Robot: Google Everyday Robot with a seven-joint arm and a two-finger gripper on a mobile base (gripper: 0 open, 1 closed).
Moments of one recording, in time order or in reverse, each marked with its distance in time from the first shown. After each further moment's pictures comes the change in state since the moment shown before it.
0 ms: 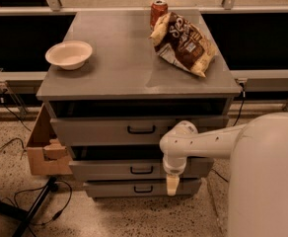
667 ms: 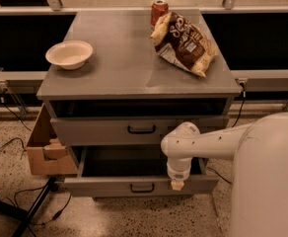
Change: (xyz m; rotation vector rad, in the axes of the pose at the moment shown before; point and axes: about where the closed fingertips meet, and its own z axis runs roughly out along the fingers) arm 0.022 0.040 -0.006 -0.112 0.072 0.076
